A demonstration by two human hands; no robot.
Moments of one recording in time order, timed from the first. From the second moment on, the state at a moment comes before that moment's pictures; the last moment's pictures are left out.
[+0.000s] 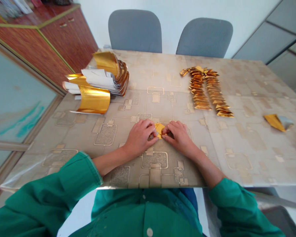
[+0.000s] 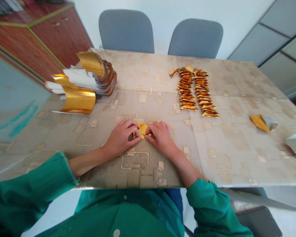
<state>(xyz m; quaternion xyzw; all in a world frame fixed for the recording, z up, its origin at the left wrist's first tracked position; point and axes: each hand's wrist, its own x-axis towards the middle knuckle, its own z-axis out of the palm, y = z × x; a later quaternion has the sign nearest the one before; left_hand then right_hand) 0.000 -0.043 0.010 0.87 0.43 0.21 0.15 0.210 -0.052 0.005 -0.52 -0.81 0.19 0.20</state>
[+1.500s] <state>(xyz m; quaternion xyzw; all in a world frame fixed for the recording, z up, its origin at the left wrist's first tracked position) -0.021 -0.054 0.010 0.95 0.25 0.17 -0.04 0.238 -0.054 0.026 -0.34 -0.91 0.16 0.17</state>
